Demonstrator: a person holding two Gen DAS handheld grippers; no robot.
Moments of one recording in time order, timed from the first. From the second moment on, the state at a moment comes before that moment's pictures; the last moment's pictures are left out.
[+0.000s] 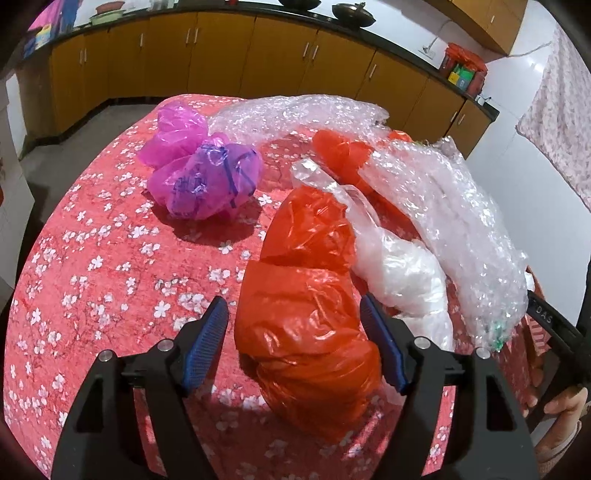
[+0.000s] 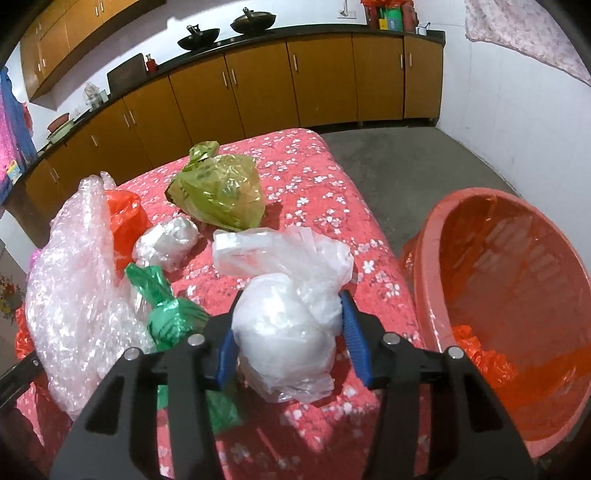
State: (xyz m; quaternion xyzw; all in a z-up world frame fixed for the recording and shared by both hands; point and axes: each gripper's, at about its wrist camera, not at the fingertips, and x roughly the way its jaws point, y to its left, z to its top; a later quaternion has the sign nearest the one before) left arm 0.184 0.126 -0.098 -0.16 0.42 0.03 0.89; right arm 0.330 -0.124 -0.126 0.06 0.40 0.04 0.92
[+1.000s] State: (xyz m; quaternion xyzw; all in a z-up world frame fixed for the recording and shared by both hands) left arm 0.146 0.089 -0.015 -0.13 0.33 -0.04 0.94; right arm 0.227 -0.160 -0.046 0.07 0.31 0.05 0.95
